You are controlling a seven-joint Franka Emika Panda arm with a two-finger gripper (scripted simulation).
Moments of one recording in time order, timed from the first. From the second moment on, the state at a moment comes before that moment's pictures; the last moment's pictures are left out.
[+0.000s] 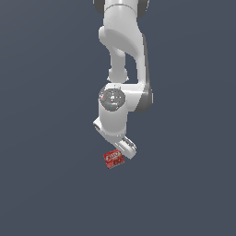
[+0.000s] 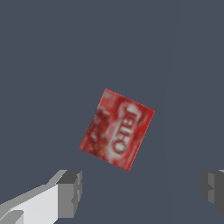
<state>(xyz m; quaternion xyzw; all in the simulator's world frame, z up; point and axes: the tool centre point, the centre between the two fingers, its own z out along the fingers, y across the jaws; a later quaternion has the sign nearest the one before) 0.063 -0.014 0.105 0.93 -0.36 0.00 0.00</state>
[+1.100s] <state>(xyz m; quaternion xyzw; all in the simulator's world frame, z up) 0.089 -0.020 0.066 0.84 -0.55 0.00 0.00</state>
